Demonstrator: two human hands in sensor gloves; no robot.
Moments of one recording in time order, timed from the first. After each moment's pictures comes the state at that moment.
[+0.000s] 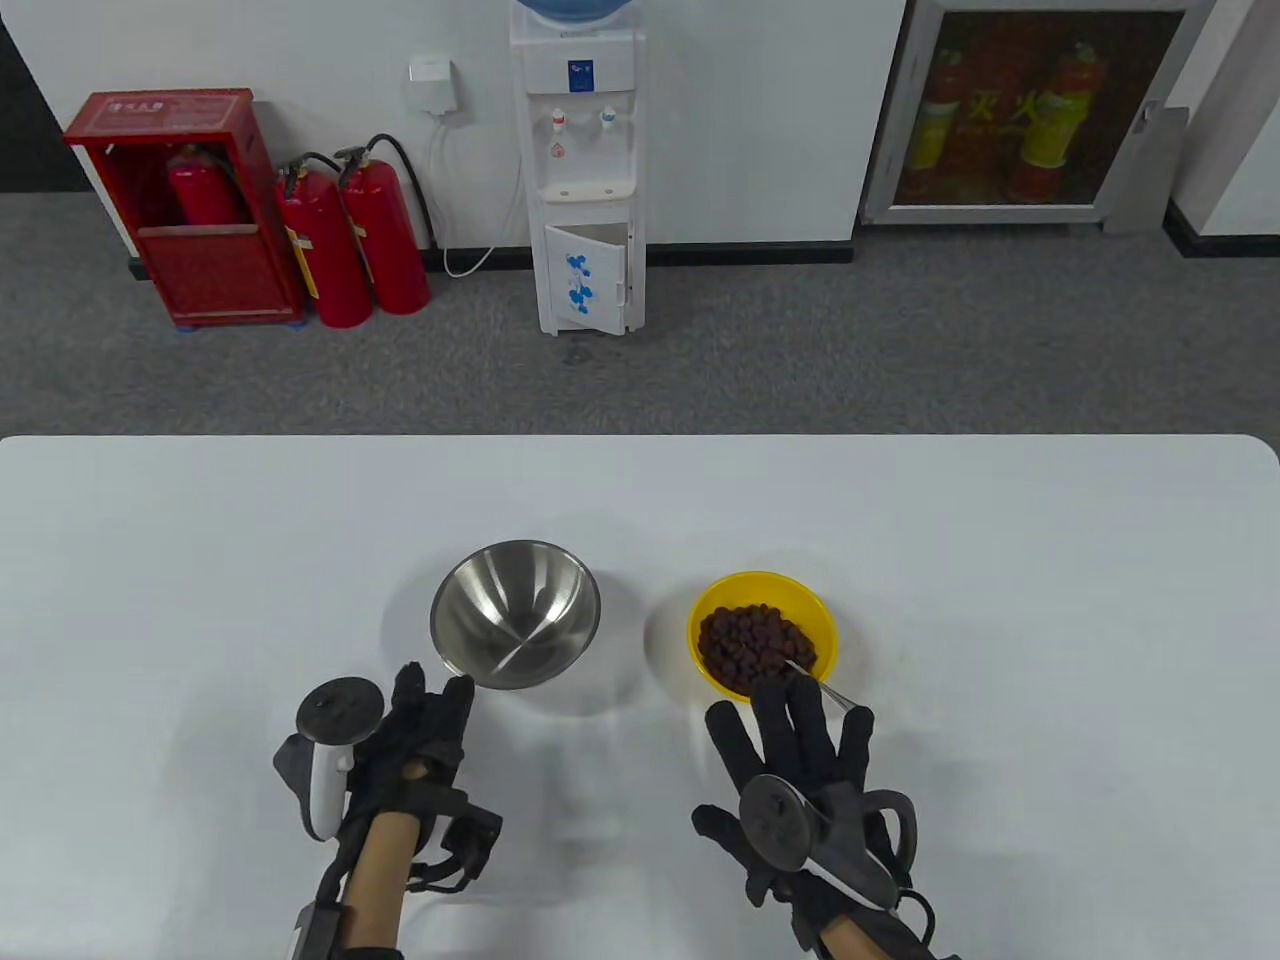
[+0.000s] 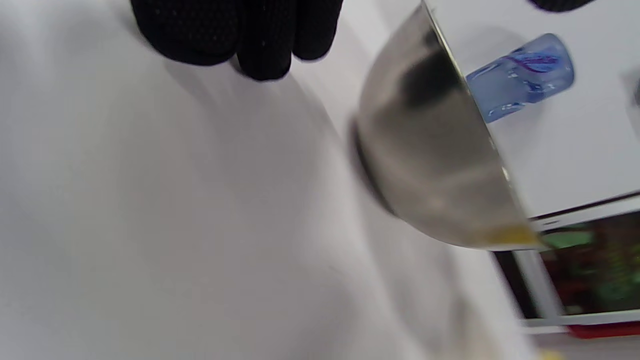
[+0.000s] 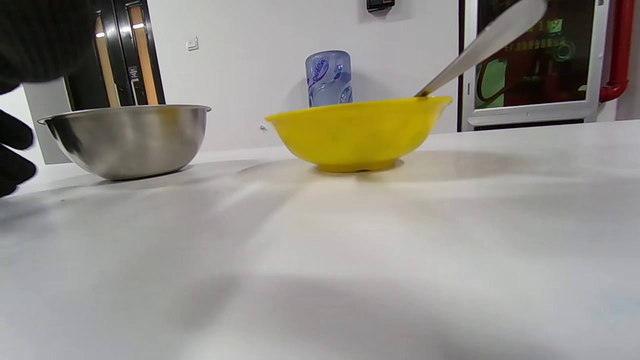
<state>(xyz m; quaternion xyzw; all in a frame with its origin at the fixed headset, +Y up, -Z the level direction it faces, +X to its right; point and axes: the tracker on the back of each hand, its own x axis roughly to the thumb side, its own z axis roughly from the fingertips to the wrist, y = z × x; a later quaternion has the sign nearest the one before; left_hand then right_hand) -0.259 -0.777 -0.314 -0.18 0.20 0.54 0.80 0.115 -0.735 -0.250 0.09 -0.05 0.99 0.06</state>
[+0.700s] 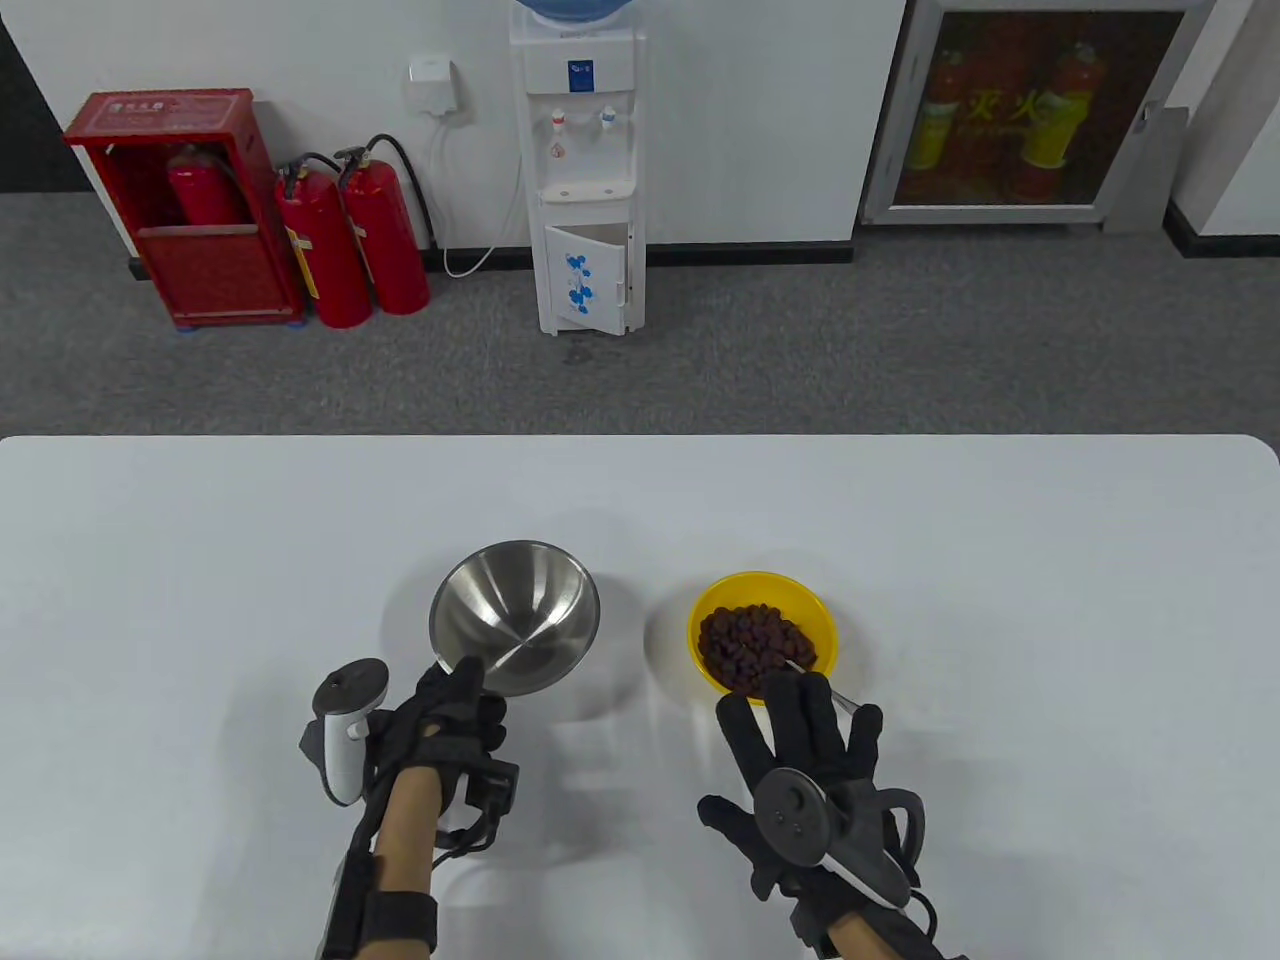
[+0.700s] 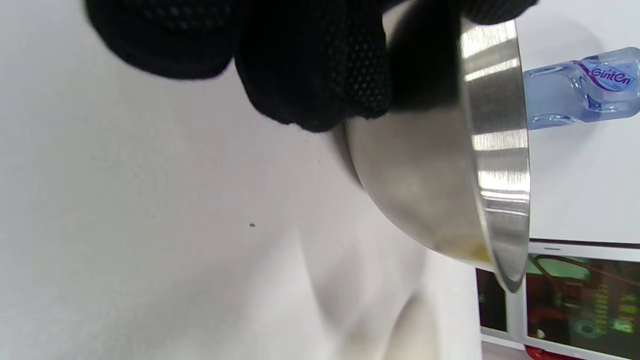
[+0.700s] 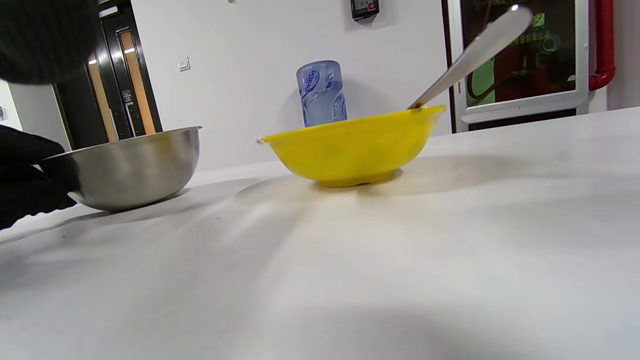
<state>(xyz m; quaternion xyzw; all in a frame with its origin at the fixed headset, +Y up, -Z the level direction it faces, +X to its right) -0.250 -0.800 -0.339 -0.21 0.23 0.61 0.73 0.124 -0.732 -0.251 0.08 -0.05 0.99 0.10</state>
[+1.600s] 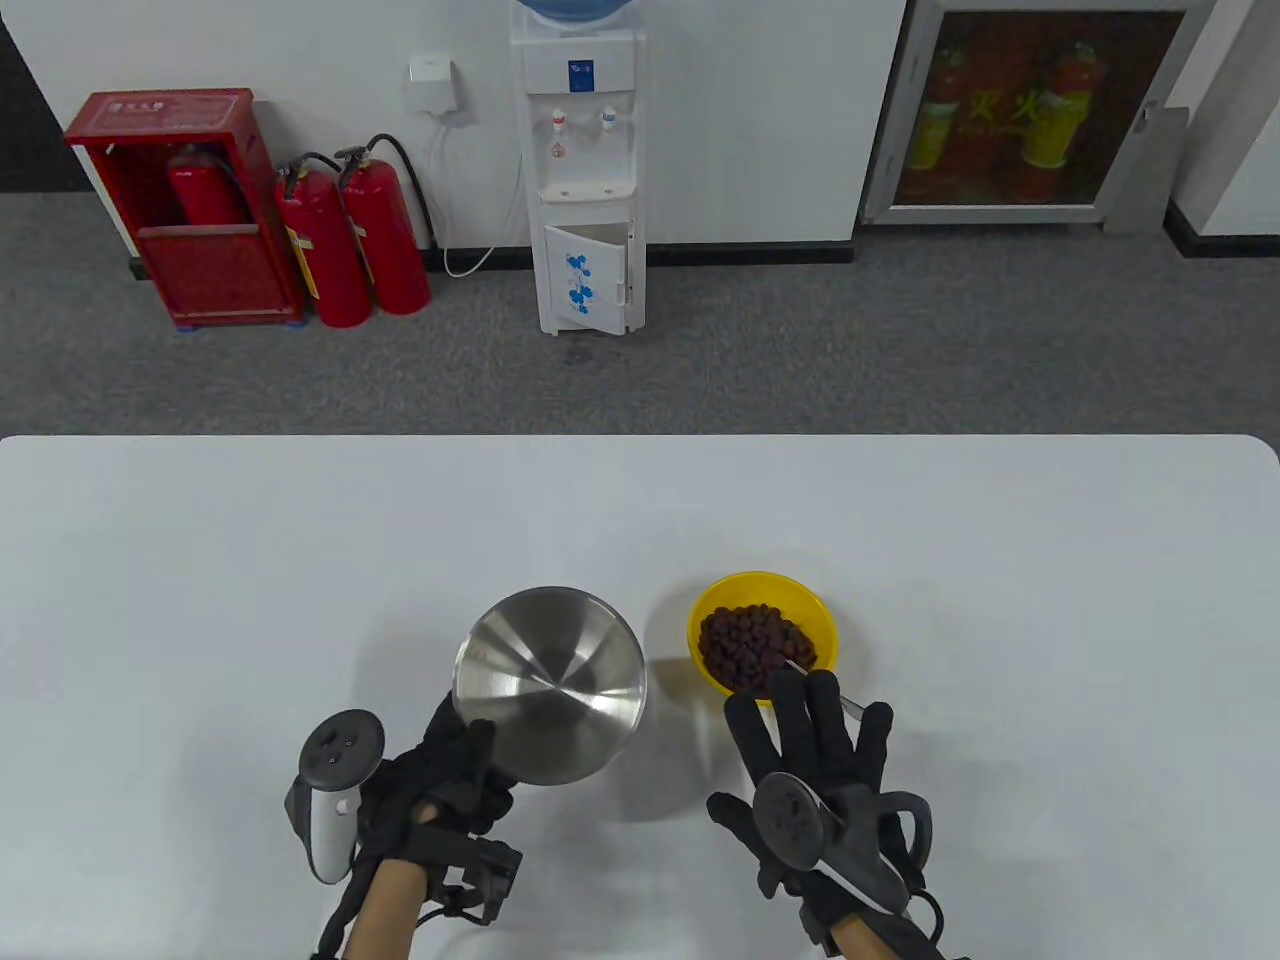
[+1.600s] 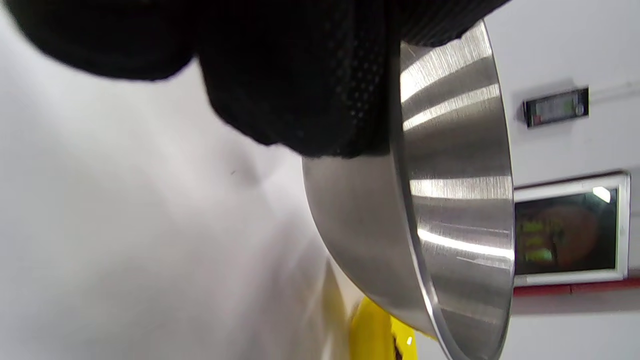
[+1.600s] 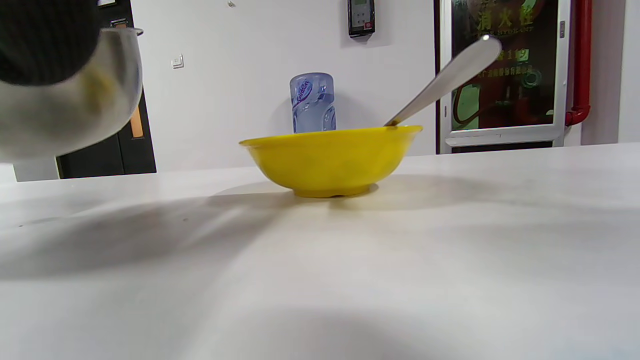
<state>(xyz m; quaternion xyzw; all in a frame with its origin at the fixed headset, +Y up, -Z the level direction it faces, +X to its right) -0.236 -0.768 -0.280 -0.13 0.09 0.58 0.80 0.126 -0.732 -0.251 0.06 -0.08 0.99 0.05</state>
